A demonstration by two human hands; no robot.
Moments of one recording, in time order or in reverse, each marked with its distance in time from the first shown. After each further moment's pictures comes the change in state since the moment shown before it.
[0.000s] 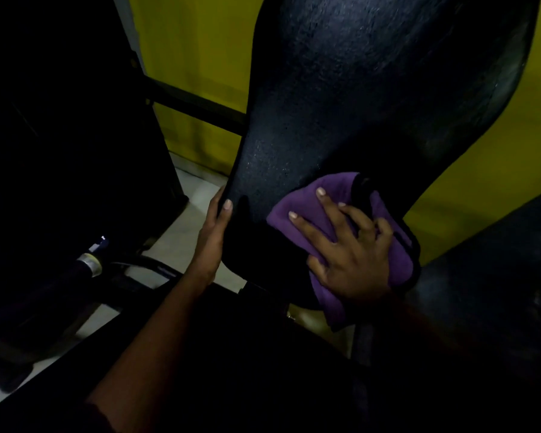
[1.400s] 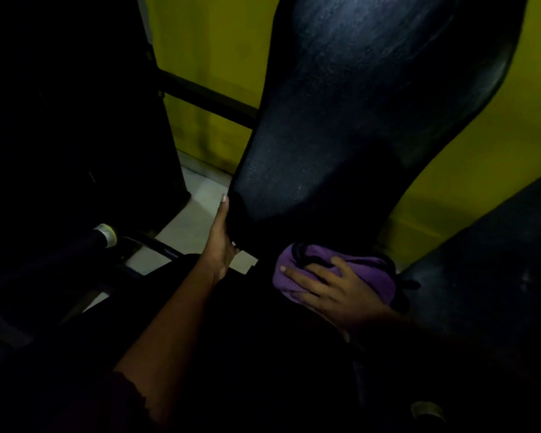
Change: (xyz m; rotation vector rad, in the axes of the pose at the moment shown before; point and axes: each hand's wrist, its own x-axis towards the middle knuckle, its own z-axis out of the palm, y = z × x) left_hand -0.025 -0.030 -0.003 -0.276 0.008 -0.296; right_hand -0.085 -0.019 0.013 0.107 -0.321 -0.675
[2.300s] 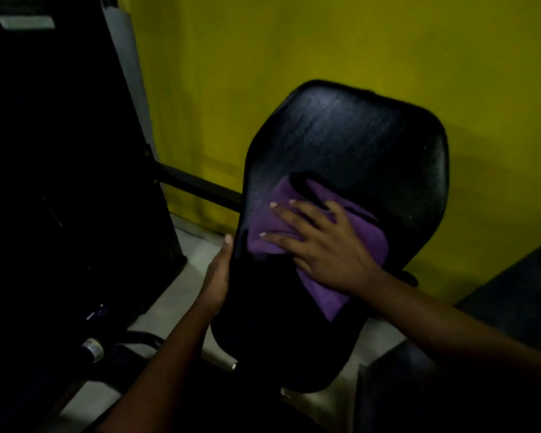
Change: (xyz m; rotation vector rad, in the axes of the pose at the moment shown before) left_hand 0.029 0.105 0.055 0.240 -0.033 0.079; right_hand 0.108 0.191 -0.090 -0.068 0.233 0.292
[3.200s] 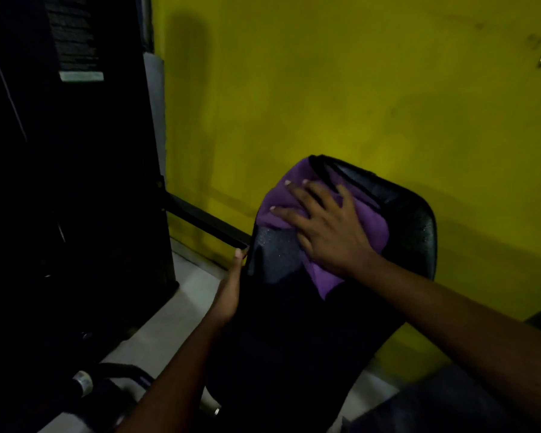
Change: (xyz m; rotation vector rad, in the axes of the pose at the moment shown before) left_hand 0.021 0.048 0.022 -0.187 0.029 0.025; right_hand 0.088 0.063 -0.019 -0.068 0.042 -0.007
